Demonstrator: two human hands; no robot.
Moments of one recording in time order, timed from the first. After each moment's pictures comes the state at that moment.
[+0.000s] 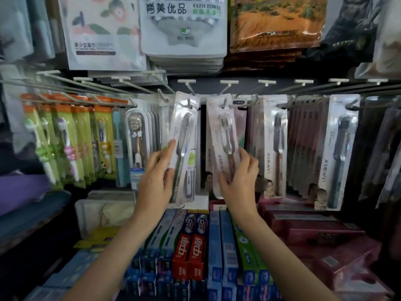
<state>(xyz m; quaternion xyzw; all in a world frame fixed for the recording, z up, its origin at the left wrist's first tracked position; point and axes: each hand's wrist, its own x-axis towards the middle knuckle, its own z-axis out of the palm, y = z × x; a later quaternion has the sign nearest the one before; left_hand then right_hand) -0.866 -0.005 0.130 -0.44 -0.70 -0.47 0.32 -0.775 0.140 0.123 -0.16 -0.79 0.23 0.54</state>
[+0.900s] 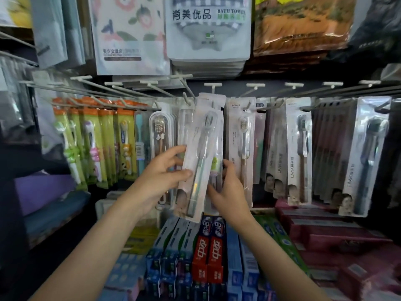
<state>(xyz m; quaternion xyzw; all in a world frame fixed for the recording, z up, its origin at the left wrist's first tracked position) -0.863 -0.049 0.176 -0.41 -0.66 -0.63 -0.06 -0.801 0.098 0.122 -0.06 -0.82 0.39 0.42</state>
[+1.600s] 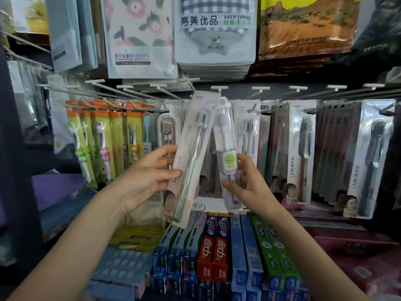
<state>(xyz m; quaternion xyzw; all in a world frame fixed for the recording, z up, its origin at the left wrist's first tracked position) -0.860 -0.085 0.191 -0.40 -0.63 -0.65 -0.16 -0.767 0.120 0.144 0.03 -0.83 0.44 0.35</state>
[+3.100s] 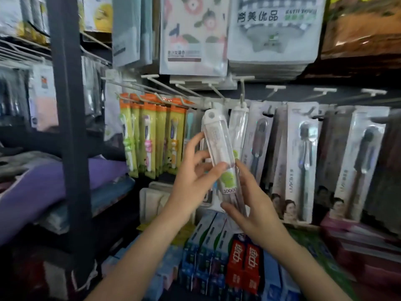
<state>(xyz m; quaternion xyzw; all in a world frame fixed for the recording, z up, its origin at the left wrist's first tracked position) -0.846 -0.076 0.161 -0.41 -0.55 -0.72 0.10 -0.792 0.065 0.118 0.16 -0.87 0.24 0.39</state>
